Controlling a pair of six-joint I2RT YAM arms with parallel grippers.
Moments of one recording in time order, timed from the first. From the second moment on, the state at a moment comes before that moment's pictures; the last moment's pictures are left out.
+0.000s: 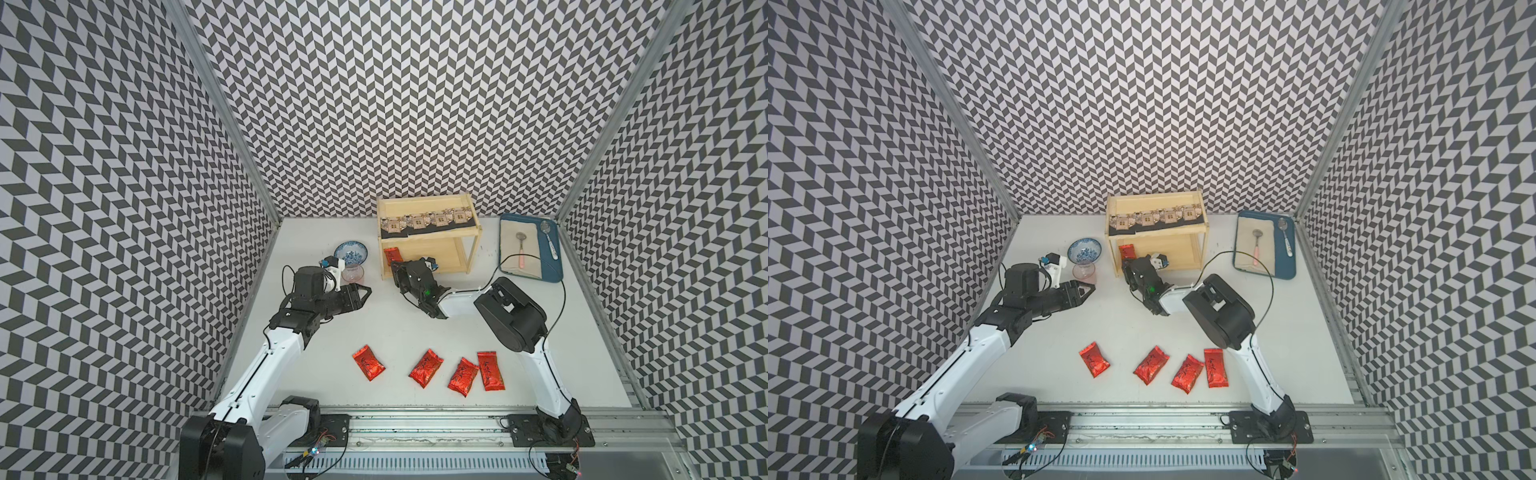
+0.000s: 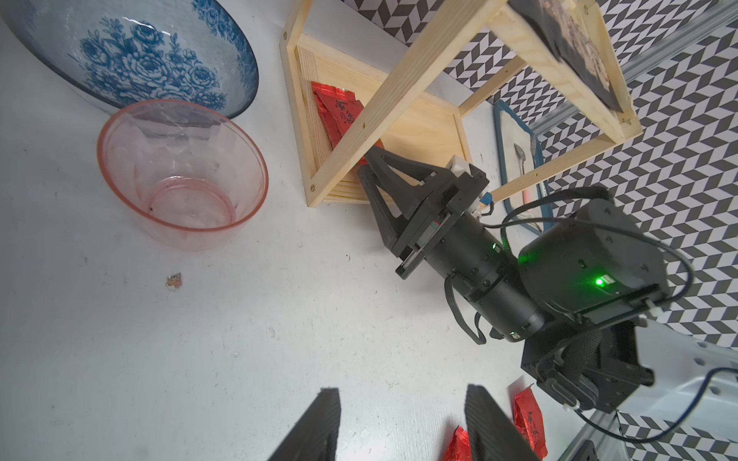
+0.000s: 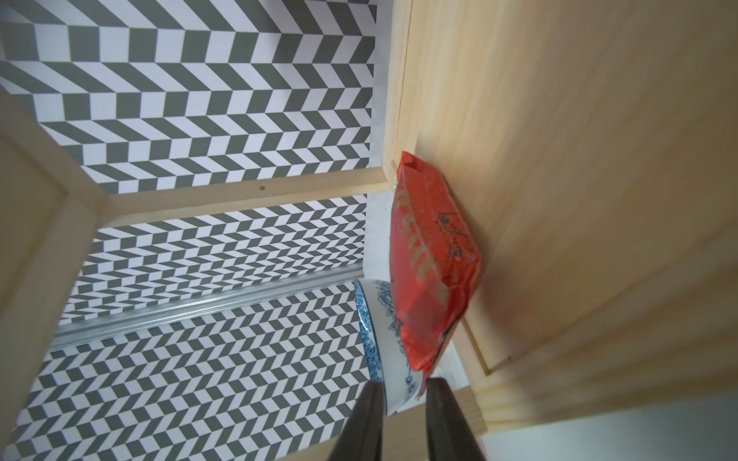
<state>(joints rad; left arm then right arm) -0.16 1.06 0.72 -0.31 0.51 -0.46 0.75 2.26 1.31 0.64 0.15 1.64</state>
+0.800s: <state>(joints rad) -0.15 1.06 0.72 -0.31 0.51 -0.46 0.63 2.12 1.16 0.76 -0.03 1.53</state>
